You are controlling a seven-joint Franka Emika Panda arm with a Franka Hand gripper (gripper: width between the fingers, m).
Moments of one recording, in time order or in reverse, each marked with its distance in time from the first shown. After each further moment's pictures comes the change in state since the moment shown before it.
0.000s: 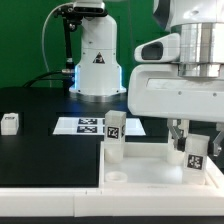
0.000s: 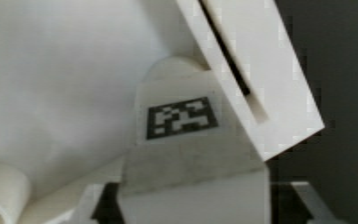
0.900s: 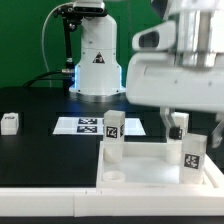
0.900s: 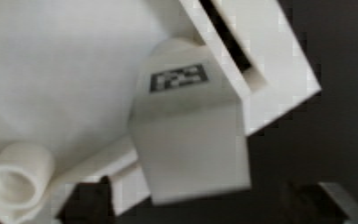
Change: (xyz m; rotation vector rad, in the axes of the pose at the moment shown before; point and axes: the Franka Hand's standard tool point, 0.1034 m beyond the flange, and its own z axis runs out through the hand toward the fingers) arm 0.012 0.001 -0.033 -0.003 -0.023 0.019
